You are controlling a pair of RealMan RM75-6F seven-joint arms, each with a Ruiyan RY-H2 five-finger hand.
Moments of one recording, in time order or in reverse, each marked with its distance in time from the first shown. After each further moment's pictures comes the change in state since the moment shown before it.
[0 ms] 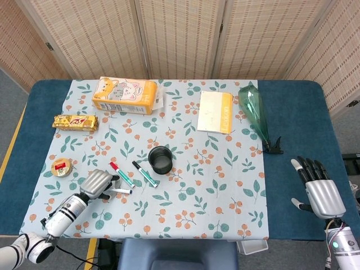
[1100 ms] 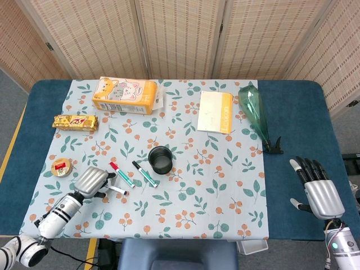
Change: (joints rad) left arm 0.007 0.119 -0.007 -0.173 -0.035 0.049 0.110; right arm -0.002 0.001 -0.005 -0.002 -0.022 0.017 0.010
